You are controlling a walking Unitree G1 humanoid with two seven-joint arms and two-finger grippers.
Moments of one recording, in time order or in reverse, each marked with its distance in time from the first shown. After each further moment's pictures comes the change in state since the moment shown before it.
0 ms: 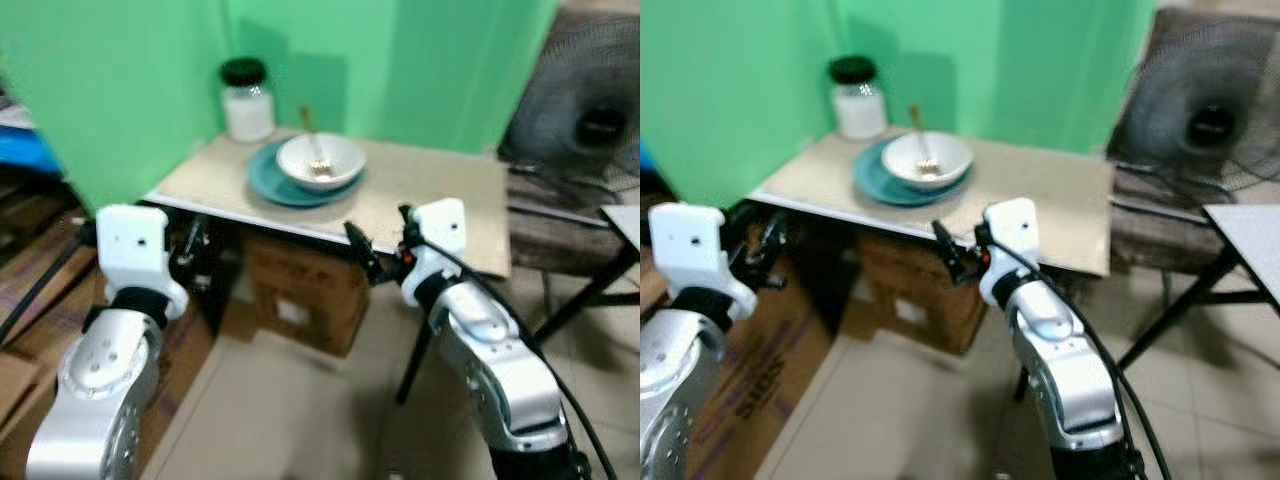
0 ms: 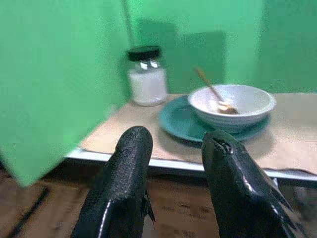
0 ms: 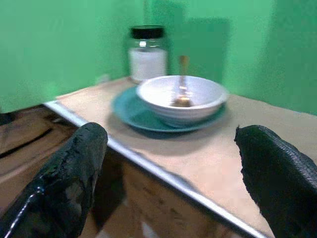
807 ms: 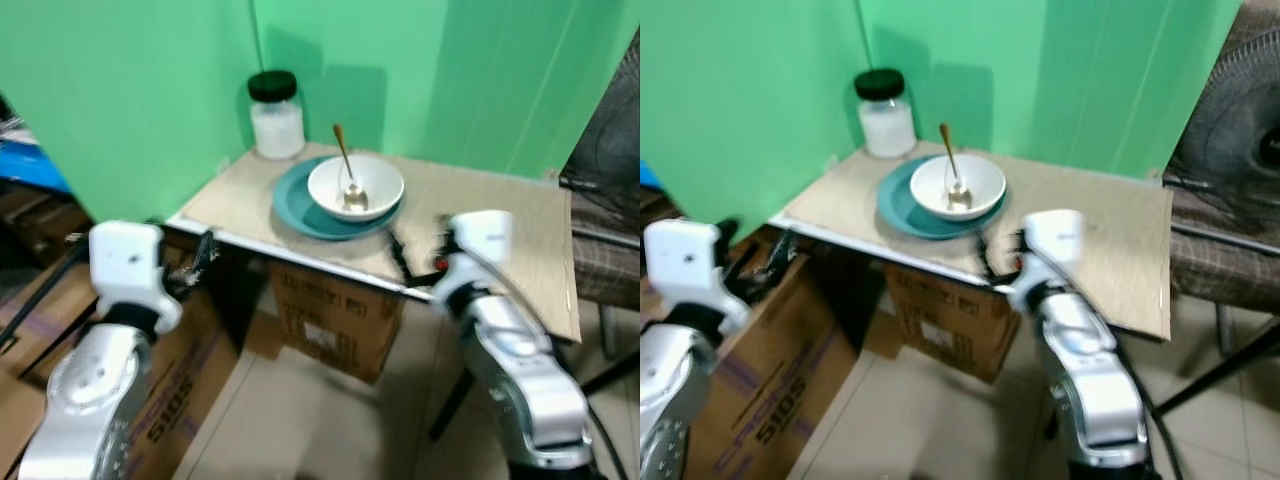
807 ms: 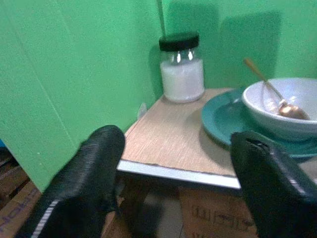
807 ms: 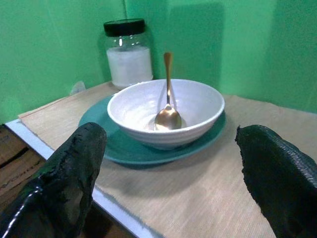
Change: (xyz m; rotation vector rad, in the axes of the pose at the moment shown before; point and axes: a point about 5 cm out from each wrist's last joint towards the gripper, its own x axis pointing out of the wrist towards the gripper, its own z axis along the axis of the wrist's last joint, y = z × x) left arm -0.008 0.015 -0.014 0.030 0.011 0.007; right arm -0.015 -0.017 -0.007 0.021 0.009 -0.096
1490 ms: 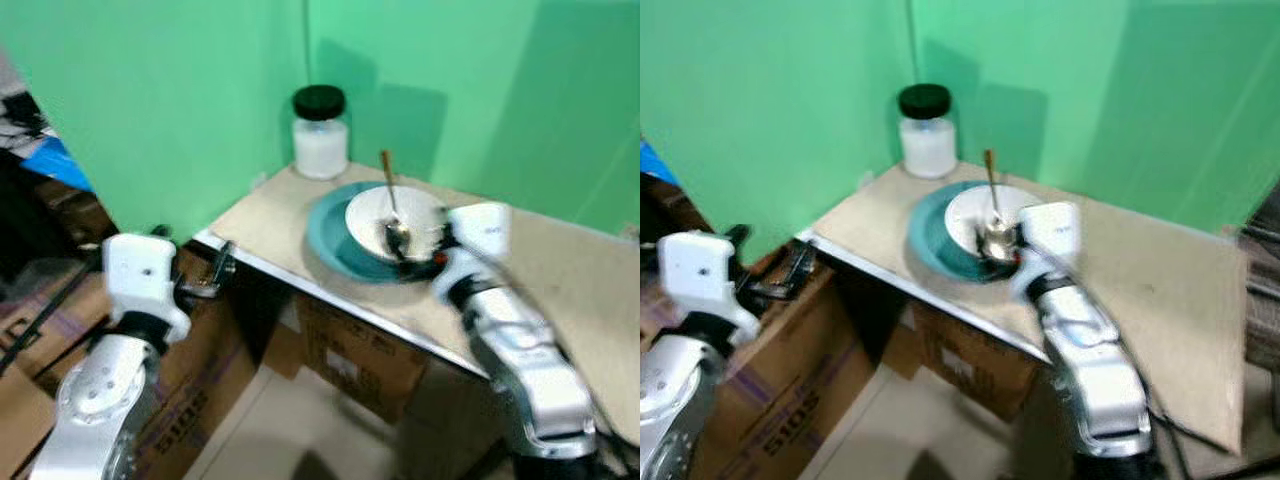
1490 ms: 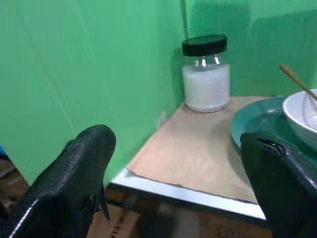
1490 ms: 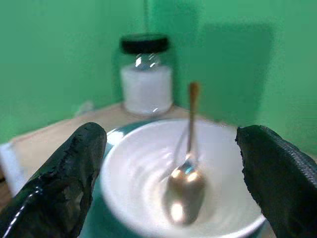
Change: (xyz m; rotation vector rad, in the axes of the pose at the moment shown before) left arm -0.004 -0.010 -0.003 0.021 -0.022 -0.077; right arm 0.004 -0.010 0.007 -0.012 -0.024 -0.029
